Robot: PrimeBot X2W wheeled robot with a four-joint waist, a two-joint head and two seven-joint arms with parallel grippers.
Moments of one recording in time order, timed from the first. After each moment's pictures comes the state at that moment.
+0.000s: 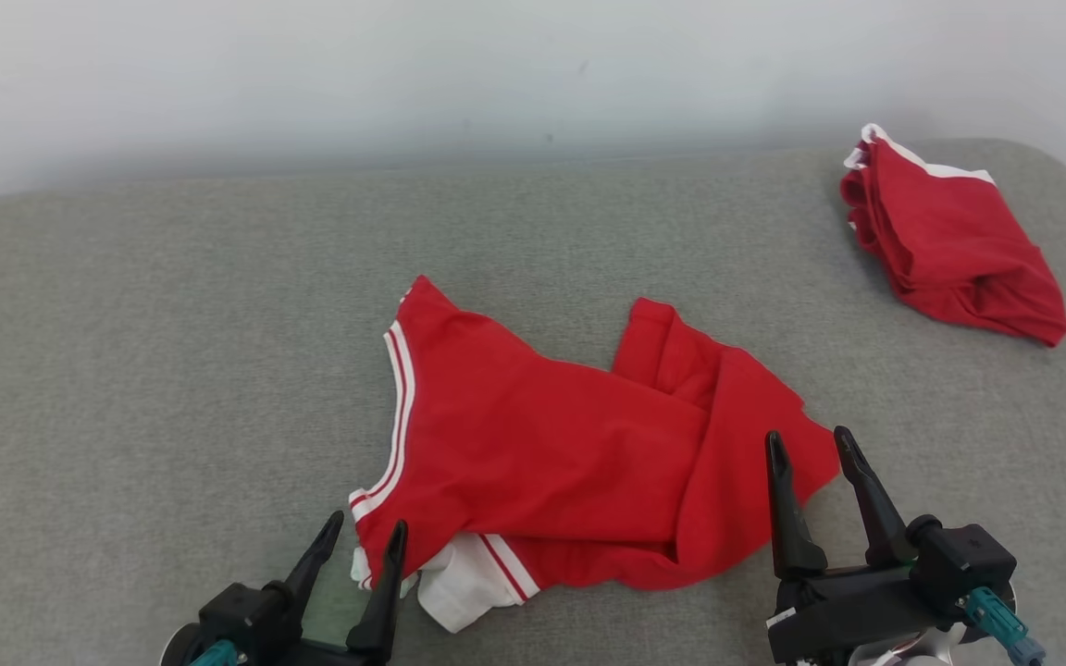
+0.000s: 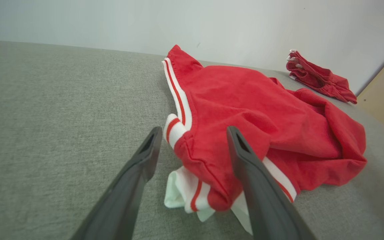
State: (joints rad) left arm -0.21 0.06 -0.20 0.29 -0.21 -0.11 -0.26; right arm -0.12 -0.05 0.22 0.11 0.18 0.13 -0.26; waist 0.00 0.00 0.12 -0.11
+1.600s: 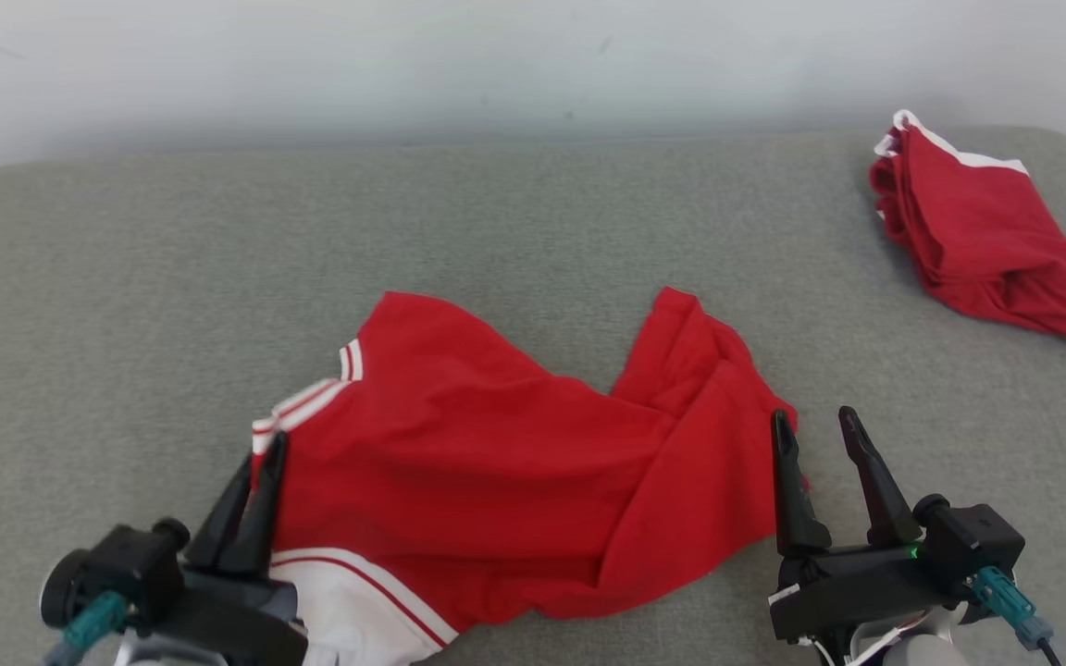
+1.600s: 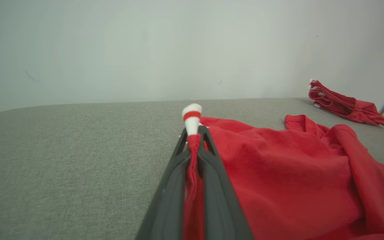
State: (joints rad) left arm -0.21 0.19 -0.16 0.03 -0.24 -0.06 -0.19; right arm -0.16 -0.05 0.21 0.12 0.22 0.13 -0.26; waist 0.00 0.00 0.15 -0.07
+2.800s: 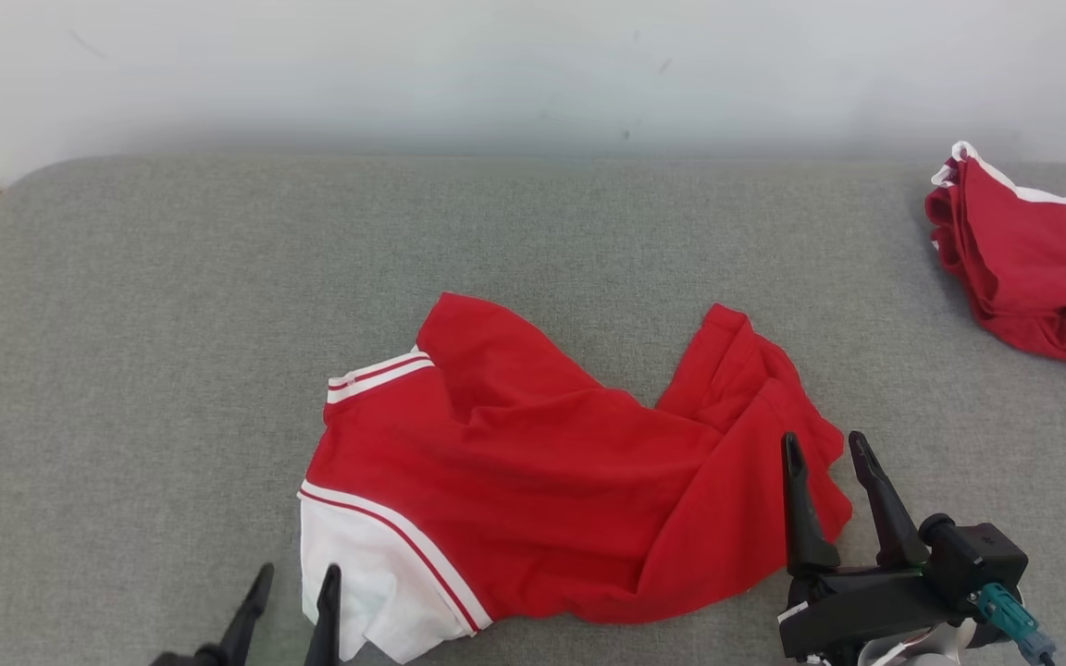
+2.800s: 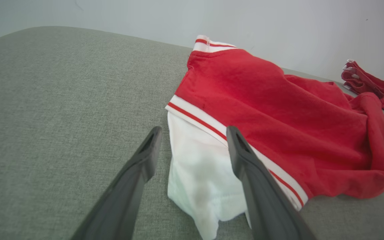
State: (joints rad) left arm -0.07 0.08 -0.12 0.18 -0.23 -0.06 -0.26; right arm -0.13 -0.05 0.19 0.16 0.21 0.13 -0.26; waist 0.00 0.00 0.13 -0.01
